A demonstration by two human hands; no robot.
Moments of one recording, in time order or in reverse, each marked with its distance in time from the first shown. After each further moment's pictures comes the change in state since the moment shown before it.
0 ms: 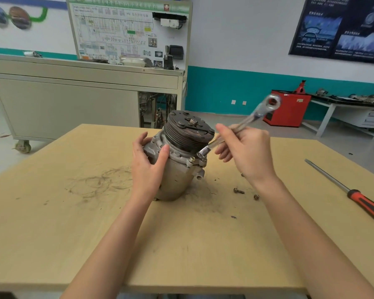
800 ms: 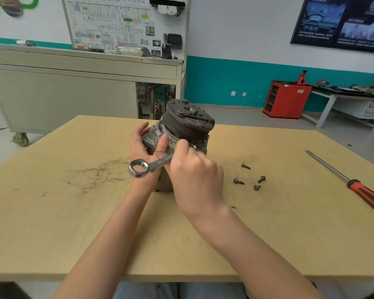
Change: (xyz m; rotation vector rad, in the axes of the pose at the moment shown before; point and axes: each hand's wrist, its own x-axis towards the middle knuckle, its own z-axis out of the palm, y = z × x) left_hand 0.001 0.008 0.006 -0.070 0.069 -0.003; right_hand -0.056 -0.054 0.081 -1.086 0.379 -0.411
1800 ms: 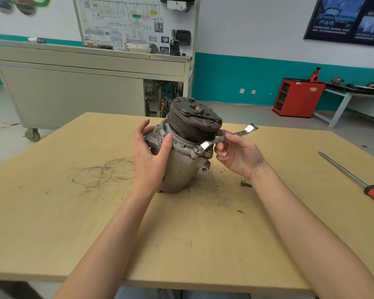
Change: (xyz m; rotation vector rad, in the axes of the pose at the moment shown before) left_hand 0.000 -0.011 -0.004 0.036 -0.033 0.037; right_hand -0.003 0.120 0.114 2.316 -1.045 0.962
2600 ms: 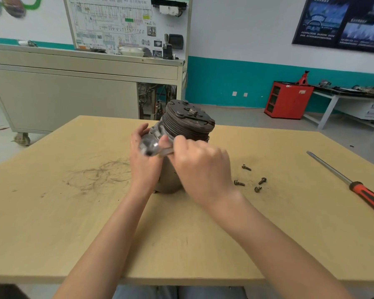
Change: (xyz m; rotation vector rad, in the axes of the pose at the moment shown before) left_hand 0.000 0.008 0.002 0.006 -0.011 -0.041; right_hand -0.026 0.039 0.135 -2.349 0.677 -1.096
